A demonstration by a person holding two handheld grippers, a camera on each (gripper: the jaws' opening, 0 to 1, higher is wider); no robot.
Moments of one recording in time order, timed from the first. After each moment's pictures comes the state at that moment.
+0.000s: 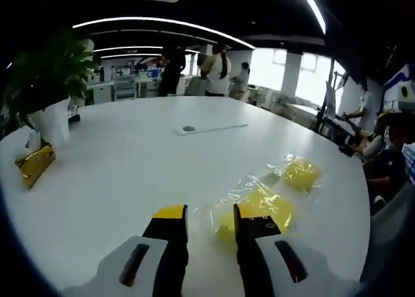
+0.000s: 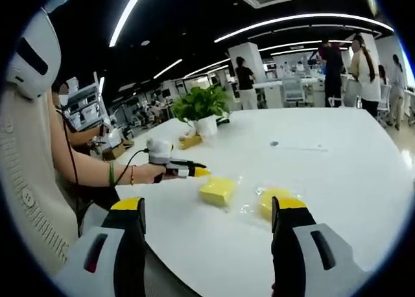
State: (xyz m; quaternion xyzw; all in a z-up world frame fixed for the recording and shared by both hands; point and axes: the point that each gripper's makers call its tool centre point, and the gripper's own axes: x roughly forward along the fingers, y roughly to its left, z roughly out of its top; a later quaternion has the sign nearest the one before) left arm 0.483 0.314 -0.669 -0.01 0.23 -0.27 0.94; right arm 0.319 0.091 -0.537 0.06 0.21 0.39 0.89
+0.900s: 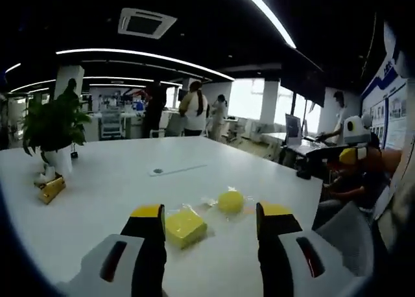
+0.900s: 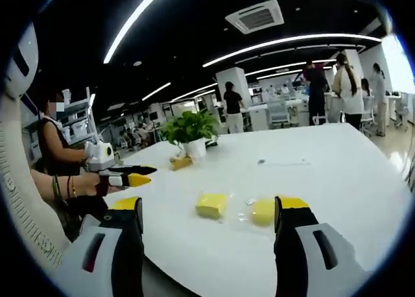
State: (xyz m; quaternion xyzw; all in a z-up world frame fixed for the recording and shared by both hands) left arm 0.332 0.296 -0.545 -0.04 0.12 -0.33 0.94; right arm 0.288 0.068 -0.522 0.10 0.14 0.33 0.93
